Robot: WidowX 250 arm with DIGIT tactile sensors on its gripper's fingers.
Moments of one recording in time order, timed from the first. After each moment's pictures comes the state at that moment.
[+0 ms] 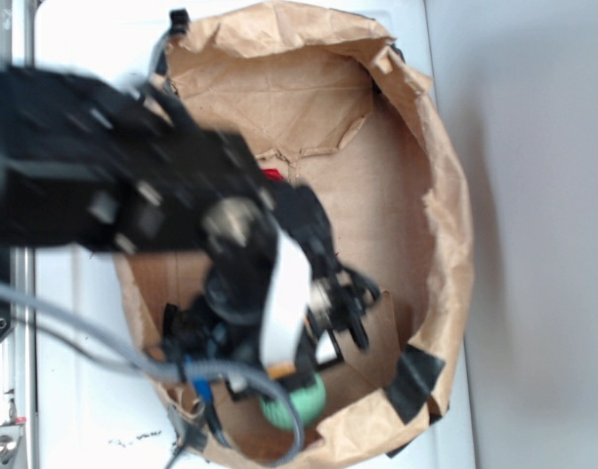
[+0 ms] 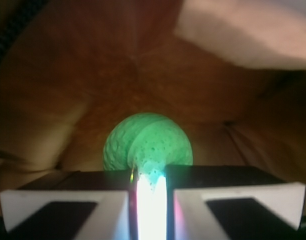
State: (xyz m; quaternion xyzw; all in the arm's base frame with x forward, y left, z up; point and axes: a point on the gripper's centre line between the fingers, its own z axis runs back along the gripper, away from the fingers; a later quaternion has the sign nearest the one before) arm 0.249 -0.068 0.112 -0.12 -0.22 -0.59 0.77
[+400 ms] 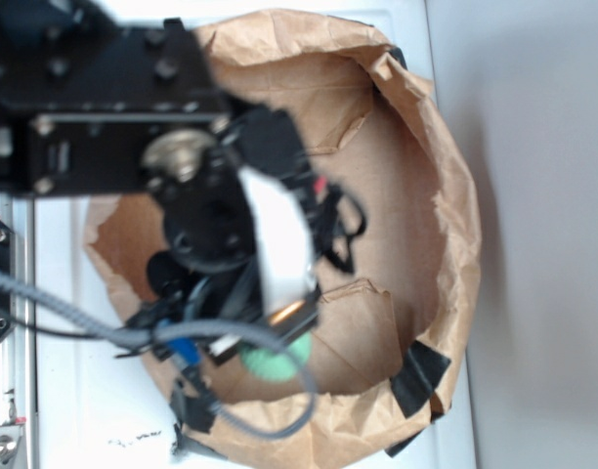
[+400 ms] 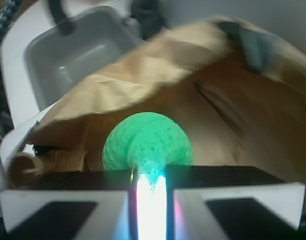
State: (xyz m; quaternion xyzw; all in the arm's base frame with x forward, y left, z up) arm 0.247 -0.037 0.147 -0.10 -0.12 -0.44 0.88
